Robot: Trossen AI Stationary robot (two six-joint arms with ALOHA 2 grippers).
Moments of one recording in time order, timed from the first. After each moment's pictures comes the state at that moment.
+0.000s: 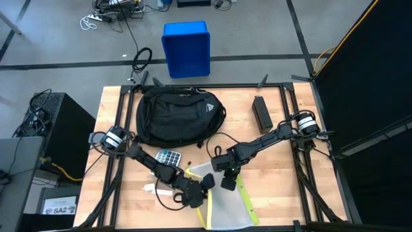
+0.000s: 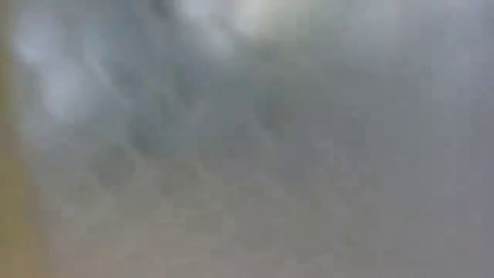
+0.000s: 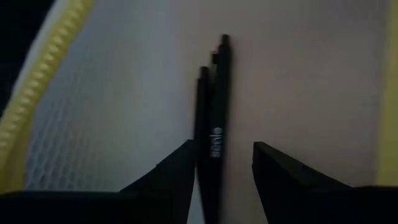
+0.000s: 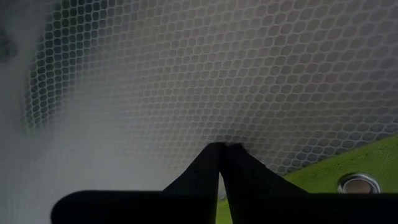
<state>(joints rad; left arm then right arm) -0.49 2.00 1.08 0.25 -0.14 0.78 0.28 1.95 1.23 -0.61 -0.23 0.63</state>
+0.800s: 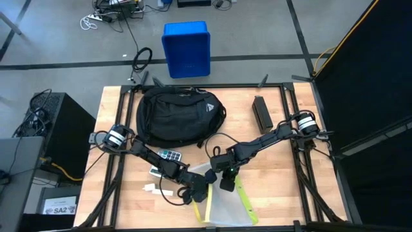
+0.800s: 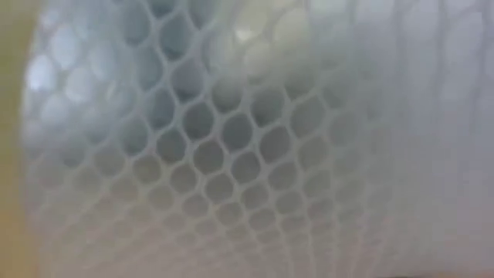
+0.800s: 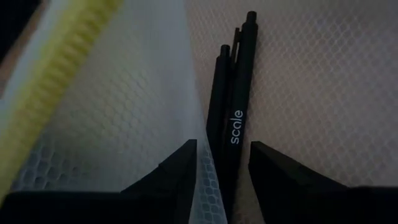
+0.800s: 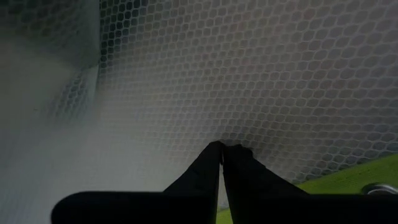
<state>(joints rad) -0.43 2.03 1.09 0.20 0.00 0.64 0.28 1.96 1.23 -0.54 -0.28 0.62</state>
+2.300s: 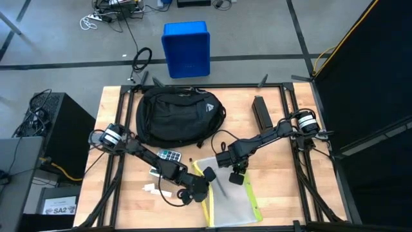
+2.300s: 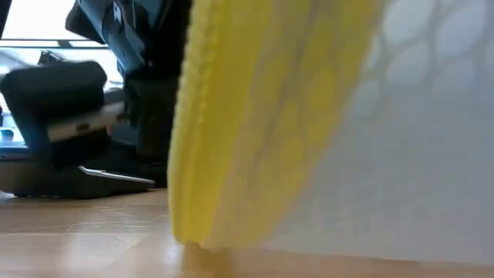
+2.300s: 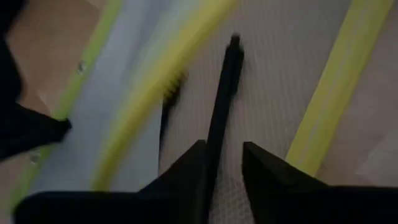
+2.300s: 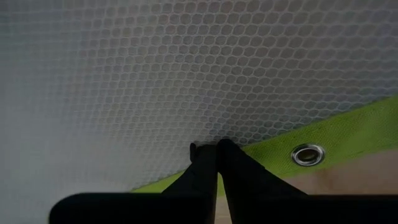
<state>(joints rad) -0.45 1.97 1.15 0.03 -0.09 0.57 0.25 1.95 1.23 -0.89 -0.20 0.58</state>
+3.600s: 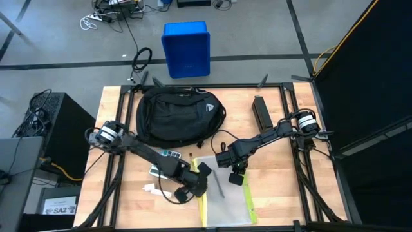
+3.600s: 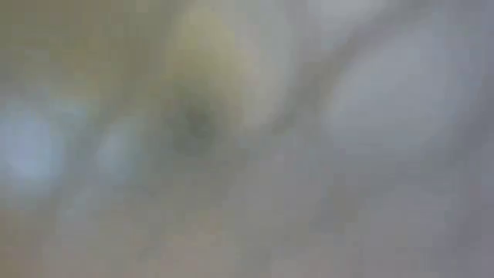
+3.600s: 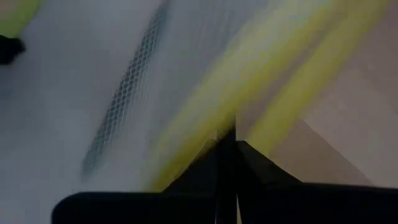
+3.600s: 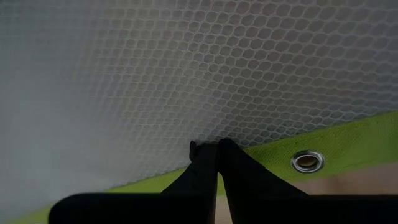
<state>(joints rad) -0.44 1.91 1.29 -0.43 -0.05 0.39 0.25 1.95 1.23 -0.89 -0.21 0.57</state>
